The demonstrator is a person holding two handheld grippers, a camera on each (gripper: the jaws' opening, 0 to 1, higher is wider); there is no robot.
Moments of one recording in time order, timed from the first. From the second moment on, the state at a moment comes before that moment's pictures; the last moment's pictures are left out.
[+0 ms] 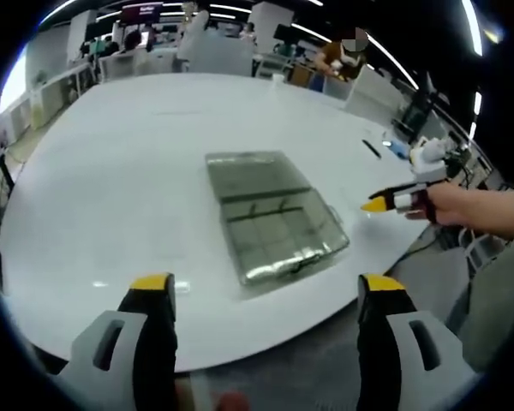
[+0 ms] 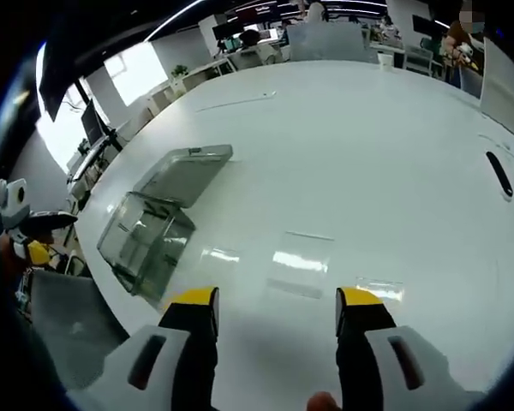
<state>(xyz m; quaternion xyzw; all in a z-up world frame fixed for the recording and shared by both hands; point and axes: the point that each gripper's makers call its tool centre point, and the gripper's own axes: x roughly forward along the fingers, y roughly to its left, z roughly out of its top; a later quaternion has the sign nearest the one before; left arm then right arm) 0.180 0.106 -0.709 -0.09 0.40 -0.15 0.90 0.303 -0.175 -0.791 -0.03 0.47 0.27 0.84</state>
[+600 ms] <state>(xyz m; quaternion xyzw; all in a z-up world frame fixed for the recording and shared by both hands) 0.186 0.103 -0.717 -0.09 0.40 -0.16 0.90 0.311 -0.178 -0.802 -0.03 0.48 0.25 0.84</state>
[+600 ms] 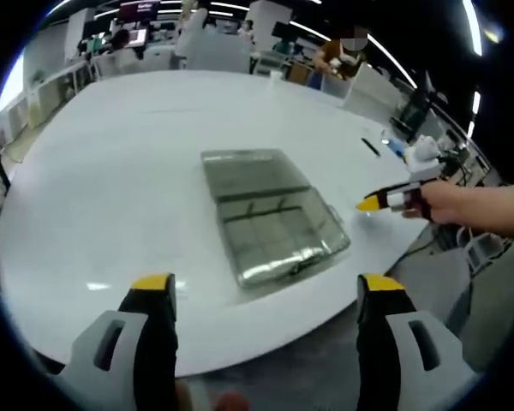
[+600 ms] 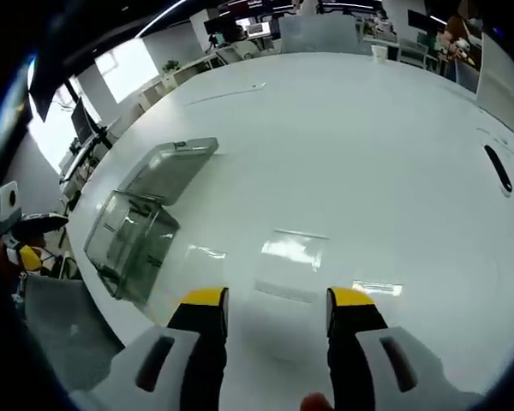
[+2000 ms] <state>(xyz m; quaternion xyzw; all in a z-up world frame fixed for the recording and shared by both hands) 0.187 0.110 -0.721 -0.10 0.40 -0.15 0.90 0.314 -0.178 -0.819 -0.10 0.54 0.19 0.82</state>
